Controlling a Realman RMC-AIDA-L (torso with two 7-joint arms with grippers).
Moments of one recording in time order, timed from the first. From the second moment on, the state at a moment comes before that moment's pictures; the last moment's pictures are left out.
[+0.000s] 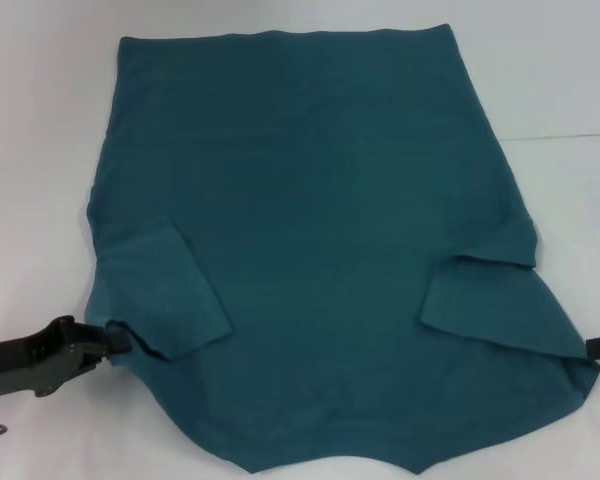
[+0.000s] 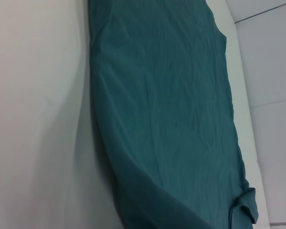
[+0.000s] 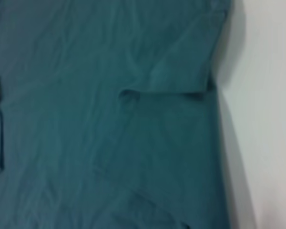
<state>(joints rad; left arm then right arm) -0.53 -2.06 0.39 0.62 2.30 1.47 -2.41 0.51 1.85 -0.55 -0.69 -2.48 -1.53 2.36</state>
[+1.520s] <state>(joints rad) -0.53 -2.07 0.39 0.62 2.30 1.47 -2.41 0.53 1.87 -0.56 -0.70 -2.53 -1.49 2.39</state>
